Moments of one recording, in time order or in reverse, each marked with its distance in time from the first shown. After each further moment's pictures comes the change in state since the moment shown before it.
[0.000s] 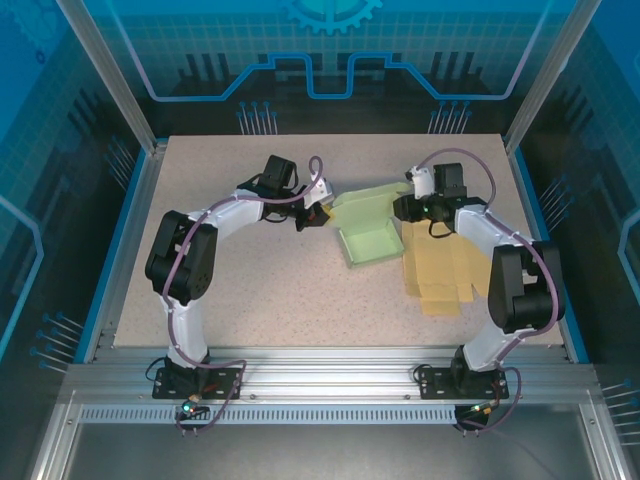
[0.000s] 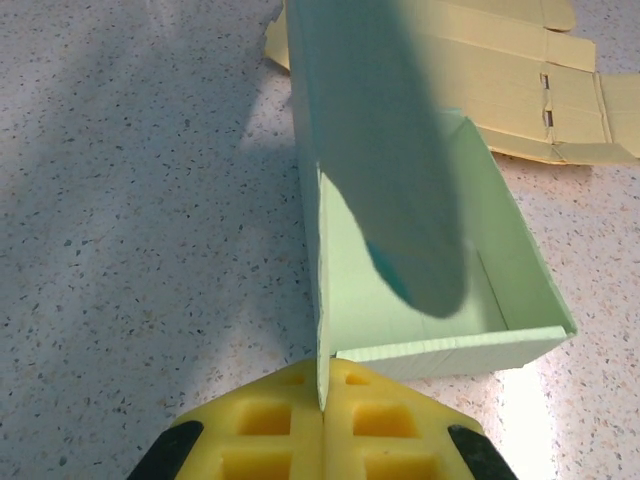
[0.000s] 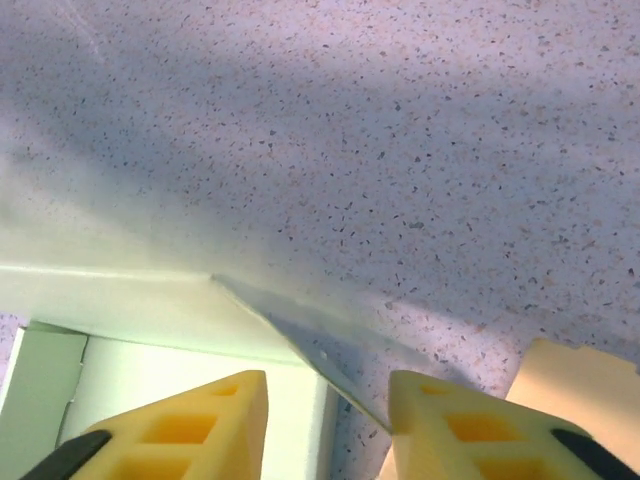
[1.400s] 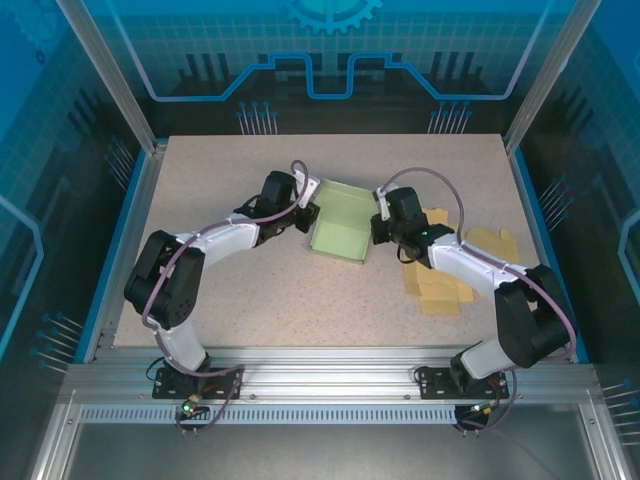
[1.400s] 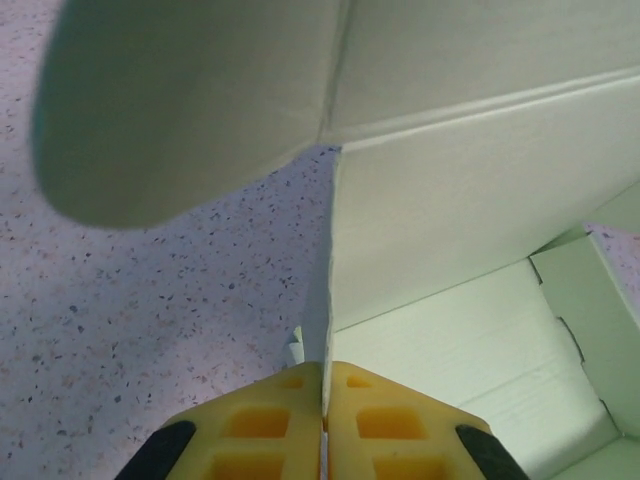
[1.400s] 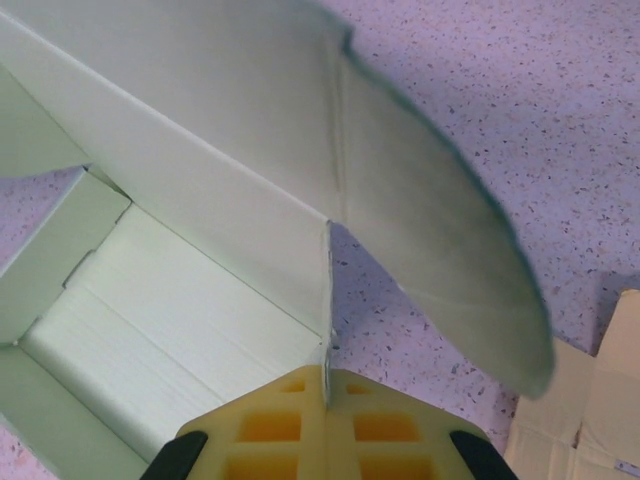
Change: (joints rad) left arm -0.095 -0.205 -0.291 0.320 -0.619 -0.632; right arm 0.371 -0.183 -0.188 0.126 0.481 0.201
